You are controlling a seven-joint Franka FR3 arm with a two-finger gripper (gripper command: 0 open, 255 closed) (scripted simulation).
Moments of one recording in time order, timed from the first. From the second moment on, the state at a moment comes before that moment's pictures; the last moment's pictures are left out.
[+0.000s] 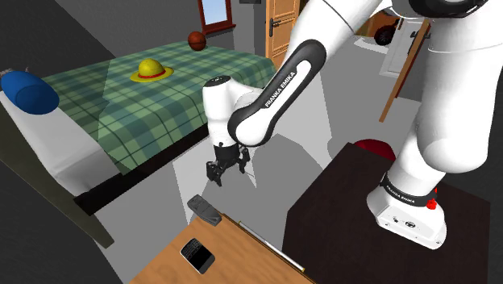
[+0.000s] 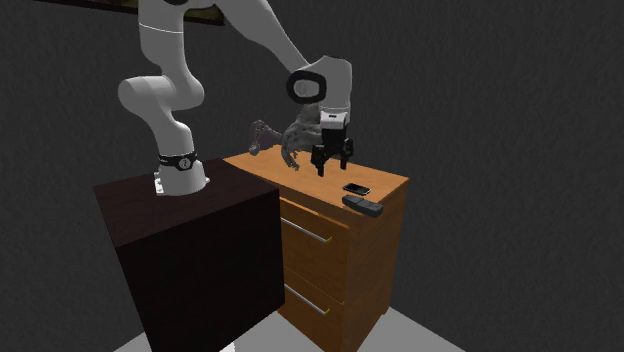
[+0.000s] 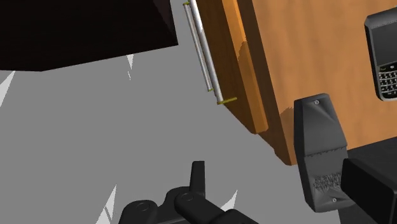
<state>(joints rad) 0.22 0.30 0.40 -2.20 -0.08 2.46 0.83</state>
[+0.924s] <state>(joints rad) 0.43 0.77 0.29 -1.74 -0.25 2.47 0.99</state>
